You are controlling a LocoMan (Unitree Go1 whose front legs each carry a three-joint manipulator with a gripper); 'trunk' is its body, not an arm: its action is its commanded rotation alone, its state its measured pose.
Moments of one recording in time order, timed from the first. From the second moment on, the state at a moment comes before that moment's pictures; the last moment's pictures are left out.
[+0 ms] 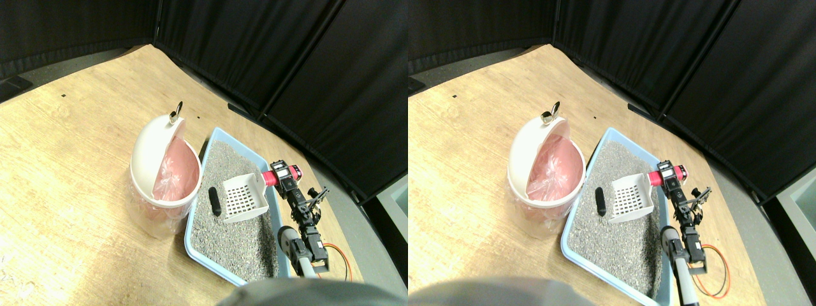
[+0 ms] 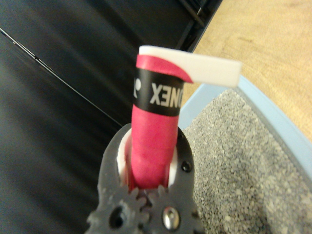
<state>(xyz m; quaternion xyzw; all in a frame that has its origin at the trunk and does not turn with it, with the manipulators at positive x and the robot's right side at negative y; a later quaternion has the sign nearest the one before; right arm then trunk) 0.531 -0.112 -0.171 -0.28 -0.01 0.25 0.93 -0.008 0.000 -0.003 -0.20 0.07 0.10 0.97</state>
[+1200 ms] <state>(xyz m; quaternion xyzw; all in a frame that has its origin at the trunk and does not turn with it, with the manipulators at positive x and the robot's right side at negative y) 0.526 -0.155 -0.167 -0.07 0.02 0.15 0.99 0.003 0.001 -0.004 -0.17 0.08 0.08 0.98</state>
